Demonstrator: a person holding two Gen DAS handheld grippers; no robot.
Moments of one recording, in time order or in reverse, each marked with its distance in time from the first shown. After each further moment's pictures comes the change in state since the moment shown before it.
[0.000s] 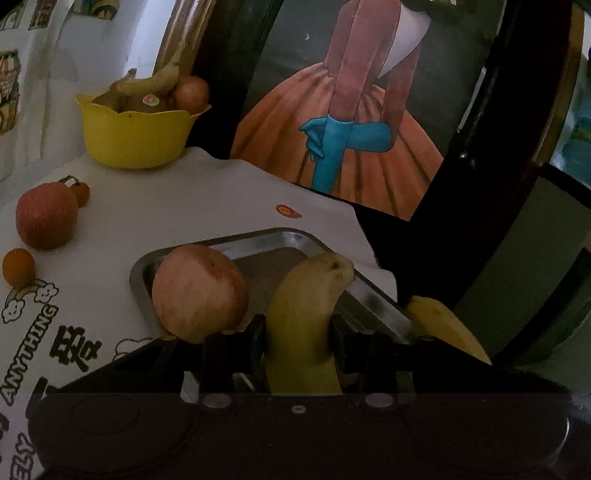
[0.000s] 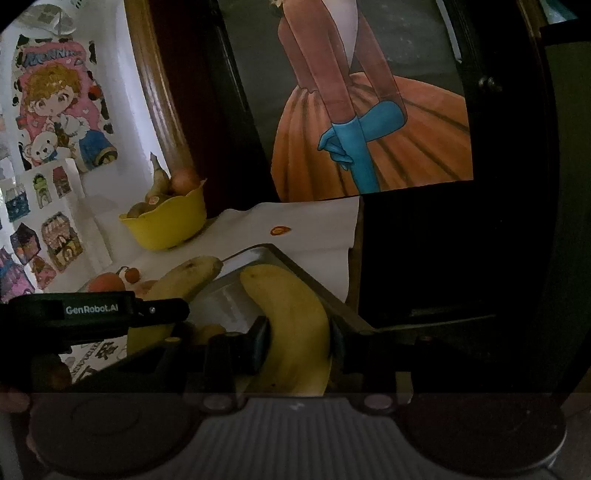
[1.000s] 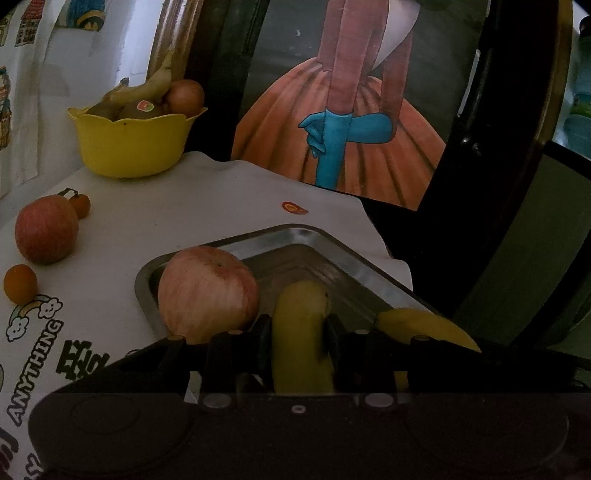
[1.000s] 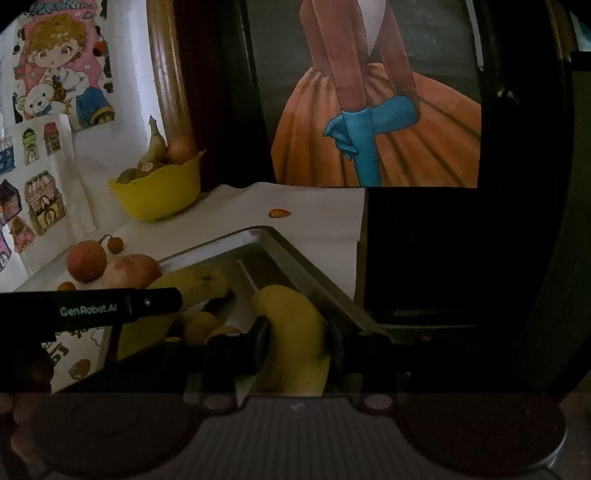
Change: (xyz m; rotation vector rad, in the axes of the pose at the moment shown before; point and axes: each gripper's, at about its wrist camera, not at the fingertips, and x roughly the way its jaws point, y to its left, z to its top) left arm 0.008 0.004 0.000 0.063 0.008 0.026; right arm 0.025 0.021 -0.001 -0.109 0.048 -0.053
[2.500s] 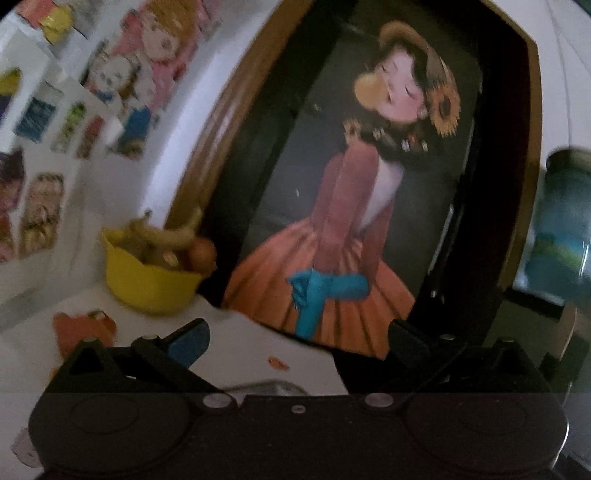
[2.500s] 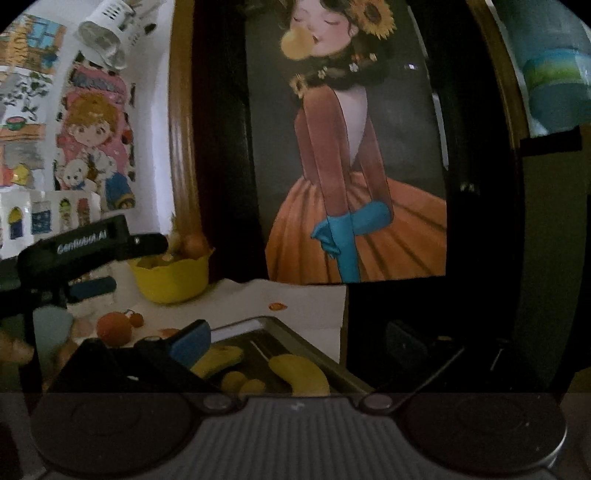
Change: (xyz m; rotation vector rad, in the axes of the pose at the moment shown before) left arm -0.111 0.022 0.023 -0.118 -0.501 -0.084; right arm -0.114 0.028 -0.015 -0.024 -0.349 -0.062
